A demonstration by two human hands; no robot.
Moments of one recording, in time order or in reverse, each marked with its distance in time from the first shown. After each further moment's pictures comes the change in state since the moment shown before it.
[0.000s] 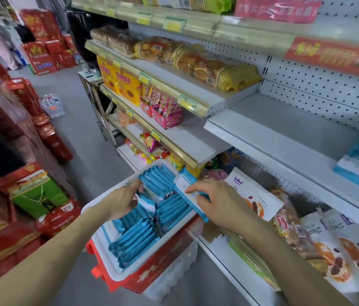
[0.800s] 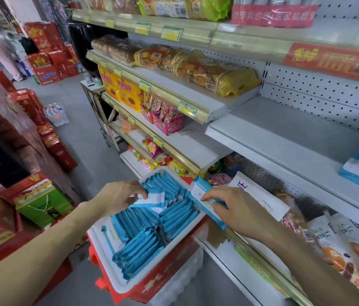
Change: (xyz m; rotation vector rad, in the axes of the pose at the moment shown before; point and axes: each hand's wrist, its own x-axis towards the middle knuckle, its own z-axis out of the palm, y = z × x) left_hand 0.002 0.014 -0.058 0.311 0.062 0.213; right_hand -0.005 0.025 -0.016 -0.033 -0.012 0.012
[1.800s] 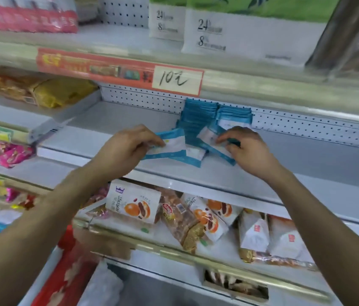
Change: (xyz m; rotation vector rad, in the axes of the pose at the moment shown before) left_hand 0.211 0.396 -0.131 -0.423 0.359 0.672; right_hand -0.231 0.217 -0.246 -0.223 0.652 0.392
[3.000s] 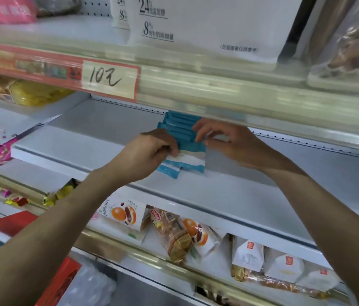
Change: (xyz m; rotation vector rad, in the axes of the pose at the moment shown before) left_hand 0.091 0.047 0.083 -0.005 -0.036 0.023; right_hand 0.051 0.045 -0.030 0.353 -0.294 -0.177
